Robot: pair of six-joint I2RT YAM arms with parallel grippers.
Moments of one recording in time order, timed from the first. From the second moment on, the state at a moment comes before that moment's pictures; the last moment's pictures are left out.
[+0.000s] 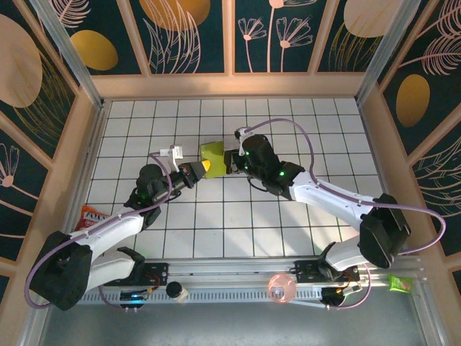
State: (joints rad) left arm -0.49 1.14 0.42 0.64 0.41 -0.82; right arm 0.84 1.42 1.03 -0.08 0.05 0.55
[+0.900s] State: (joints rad) left arm -0.50 1.14 0.42 0.69 0.56 -0.84; right arm 0.56 1.09 0.67 0.20 -0.41 0.55
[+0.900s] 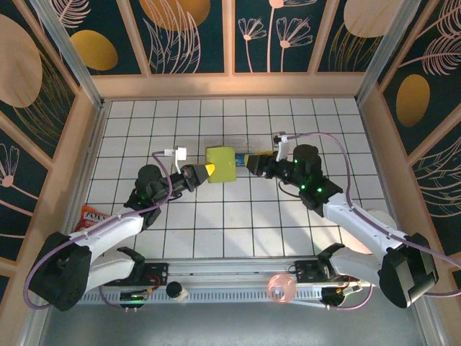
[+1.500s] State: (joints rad) left arm -0.50 1.14 0.38 0.85 0.67 -0.89; right arm 0.64 1.17 0.66 0.35 -0.57 0.58
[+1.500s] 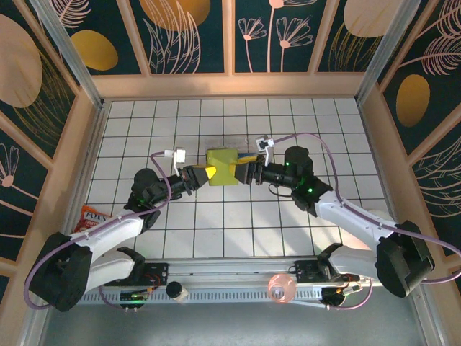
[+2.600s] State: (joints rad) left arm -0.50 1.18 0.45 0.45 0.33 -0.81; right arm 0.80 1.26 0.85 -0.43 -0.02 0.66
